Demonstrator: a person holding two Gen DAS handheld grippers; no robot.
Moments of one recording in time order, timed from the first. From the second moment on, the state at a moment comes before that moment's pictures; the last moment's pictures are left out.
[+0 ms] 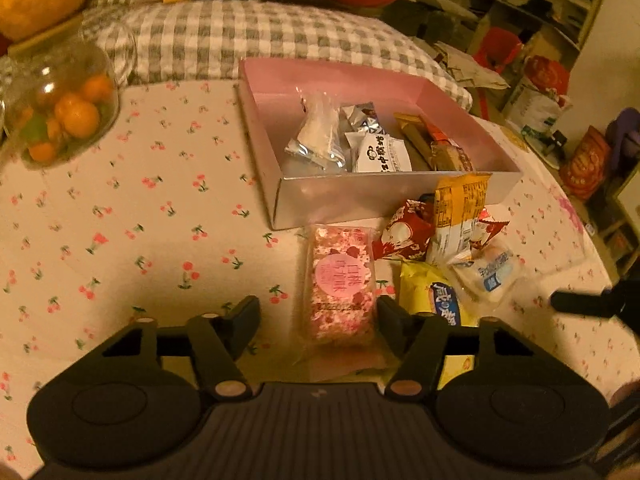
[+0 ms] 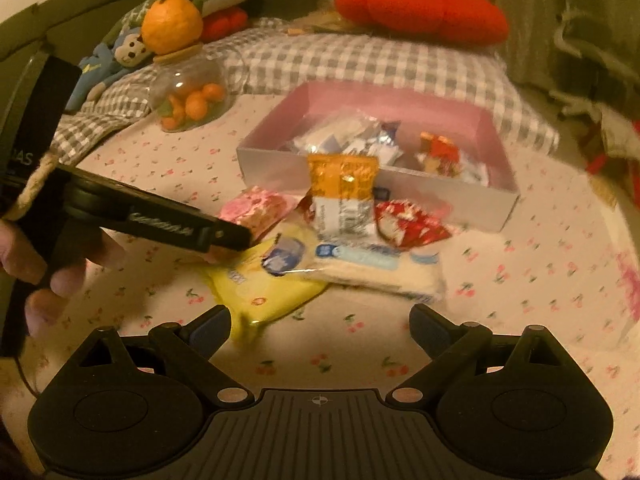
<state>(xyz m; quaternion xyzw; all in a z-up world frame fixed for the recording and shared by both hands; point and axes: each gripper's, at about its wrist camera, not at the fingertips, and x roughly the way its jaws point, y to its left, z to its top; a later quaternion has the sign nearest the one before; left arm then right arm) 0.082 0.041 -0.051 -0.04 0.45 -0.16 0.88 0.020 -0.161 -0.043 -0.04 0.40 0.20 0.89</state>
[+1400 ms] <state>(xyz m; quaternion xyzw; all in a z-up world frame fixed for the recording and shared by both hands) 0.049 0.088 -0.048 -0.02 0.46 -0.12 0.88 0.029 -0.104 -0.065 -0.04 0.40 0.17 0.90</state>
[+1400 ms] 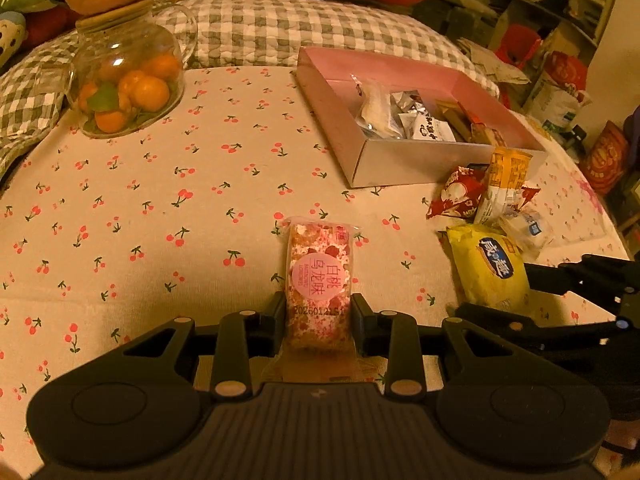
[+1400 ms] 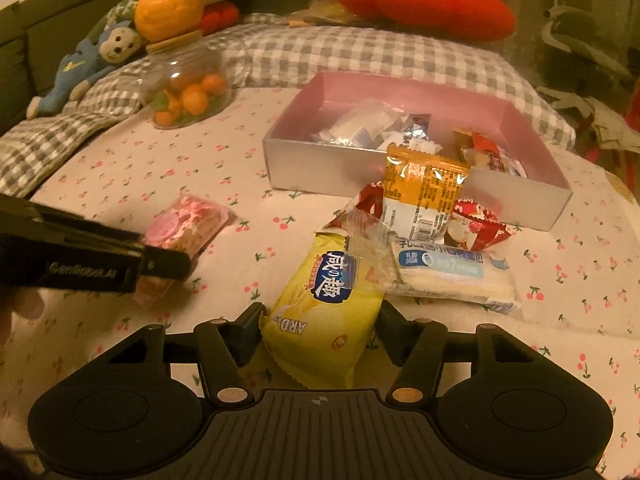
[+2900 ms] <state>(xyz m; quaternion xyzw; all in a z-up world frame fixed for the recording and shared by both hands) 0.061 0.088 -0.022 -0.06 0.43 -0.11 0.89 0.025 -0.126 0.003 0.03 0.36 0.27 0.89</state>
